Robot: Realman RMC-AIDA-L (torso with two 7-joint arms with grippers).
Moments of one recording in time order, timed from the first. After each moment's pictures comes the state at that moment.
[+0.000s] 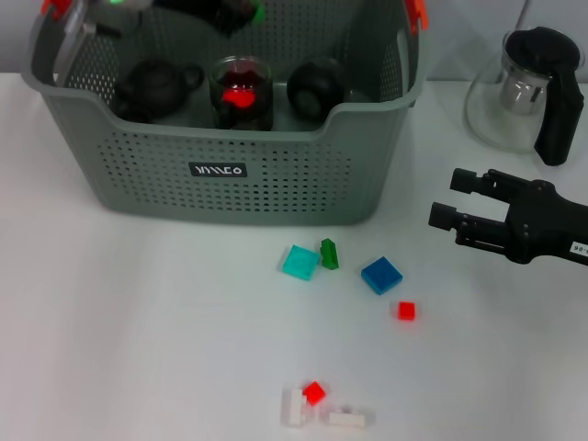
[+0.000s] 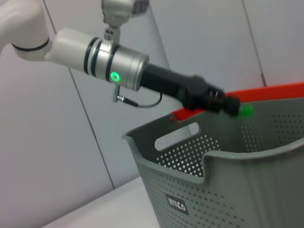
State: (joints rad) left arm -0.93 -2.04 0.95 0.92 2.48 1.04 -2.08; right arm 0.44 2.08 -0.71 -0.61 -1.78 -1.58 1.35
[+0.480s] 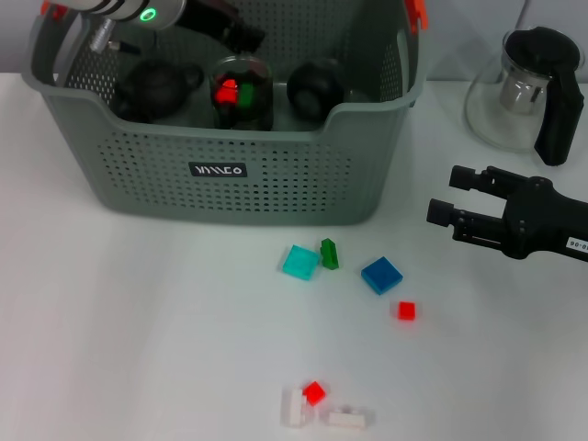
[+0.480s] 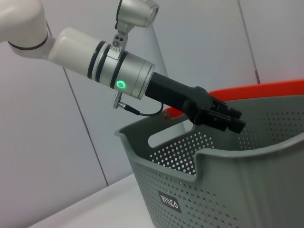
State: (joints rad) left arm -0.97 -2.09 0.99 0.88 2.64 0.93 -2.22; right arm 0.45 2.08 -0.71 -0.61 -1.79 -1.56 1.35
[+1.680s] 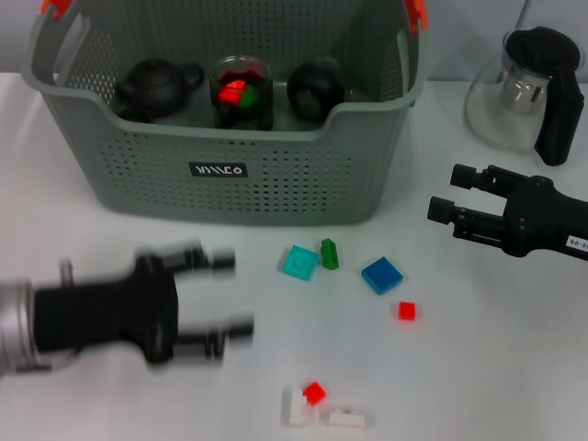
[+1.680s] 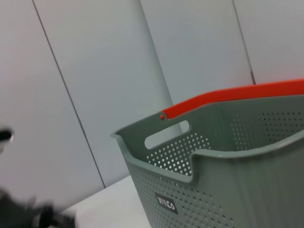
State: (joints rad) left arm -0.39 -2.14 0.51 0.72 2.08 1.85 -1.15; right arm 0.45 2.09 -0.70 -0.61 -1.79 -1.55 1.35
